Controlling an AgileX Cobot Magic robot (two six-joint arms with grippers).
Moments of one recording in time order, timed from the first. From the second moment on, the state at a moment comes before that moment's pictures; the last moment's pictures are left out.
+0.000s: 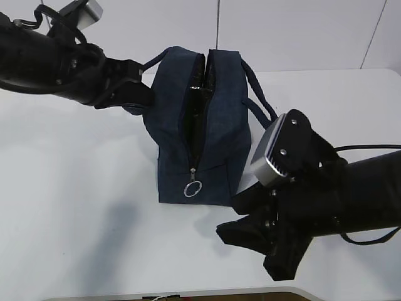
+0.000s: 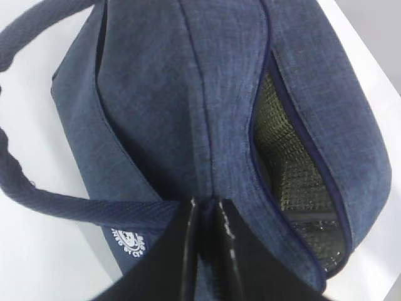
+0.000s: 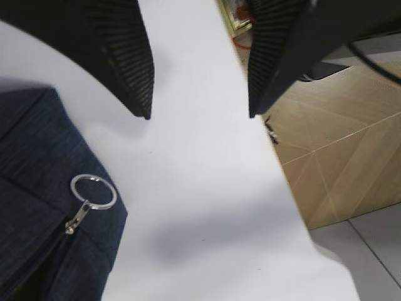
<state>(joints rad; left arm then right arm) -0.39 1.65 -1.11 -1.10 0.49 0.76 0.49 1.41 -0.64 1.41 0.53 -1.83</state>
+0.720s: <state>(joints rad) -0.39 1.65 -1.11 -1.10 0.51 0.76 0.49 1.75 -0.81 1.77 0.50 -2.42</state>
